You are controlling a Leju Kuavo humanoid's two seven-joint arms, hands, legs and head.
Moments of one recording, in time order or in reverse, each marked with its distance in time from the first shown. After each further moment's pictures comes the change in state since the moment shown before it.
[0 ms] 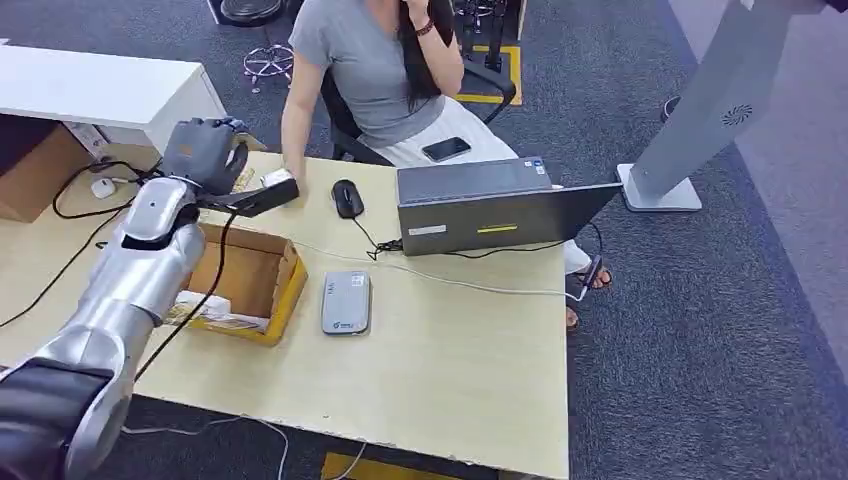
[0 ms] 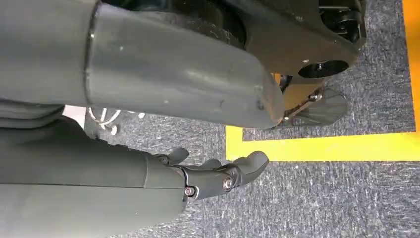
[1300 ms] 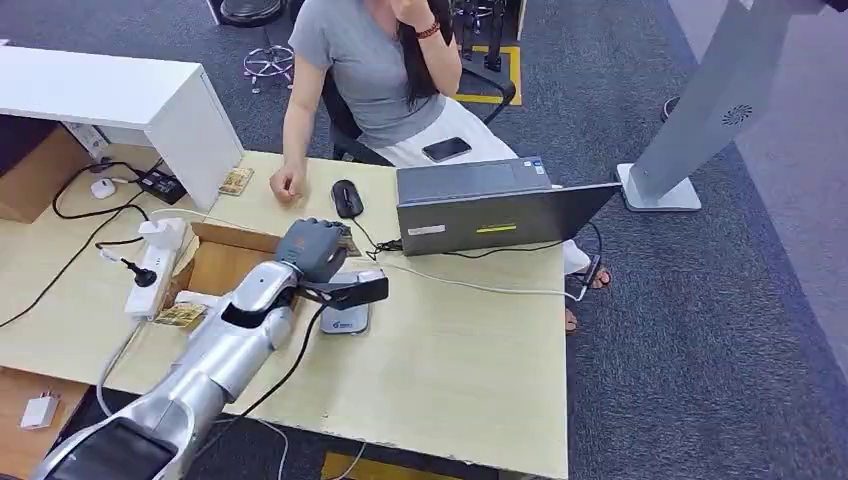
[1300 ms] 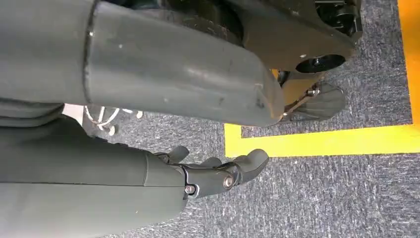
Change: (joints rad) left arm 0.199 -0.189 -0.141 -0.077 -0.007 -0.212 0.113; right arm 0.000 0.006 -0.011 0.000 -0.006 -0.025 -0.010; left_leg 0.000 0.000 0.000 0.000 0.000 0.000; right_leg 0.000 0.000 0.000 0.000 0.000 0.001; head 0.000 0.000
